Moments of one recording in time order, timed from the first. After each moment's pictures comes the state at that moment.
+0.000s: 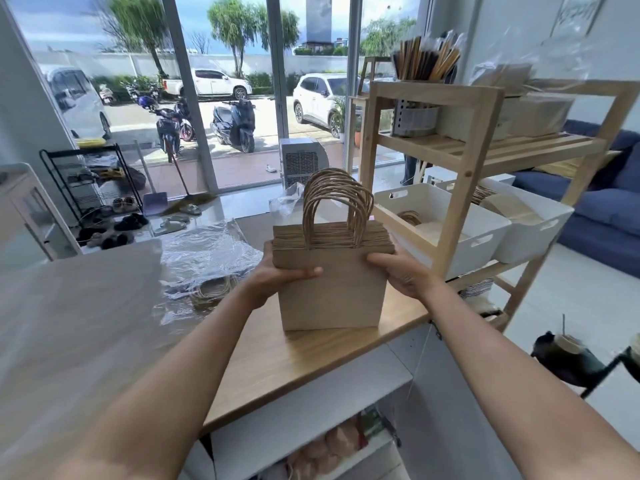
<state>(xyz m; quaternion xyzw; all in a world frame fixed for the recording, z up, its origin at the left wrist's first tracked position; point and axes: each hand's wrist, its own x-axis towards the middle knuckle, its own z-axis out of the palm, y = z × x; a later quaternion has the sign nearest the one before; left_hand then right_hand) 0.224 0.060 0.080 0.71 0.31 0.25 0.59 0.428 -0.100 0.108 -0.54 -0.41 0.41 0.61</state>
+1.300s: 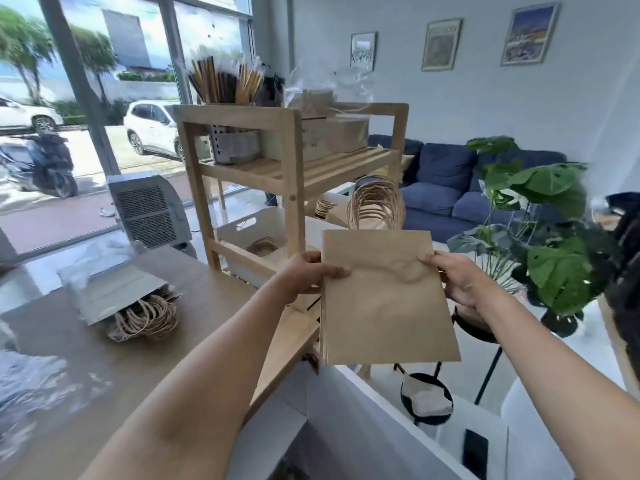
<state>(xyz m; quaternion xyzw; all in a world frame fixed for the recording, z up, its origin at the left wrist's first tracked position) 0.517 -0.078 0.121 0.76 0.18 0.03 0.63 0.634 -0.329 0.117 -0.70 -0.09 0.19 0.68</state>
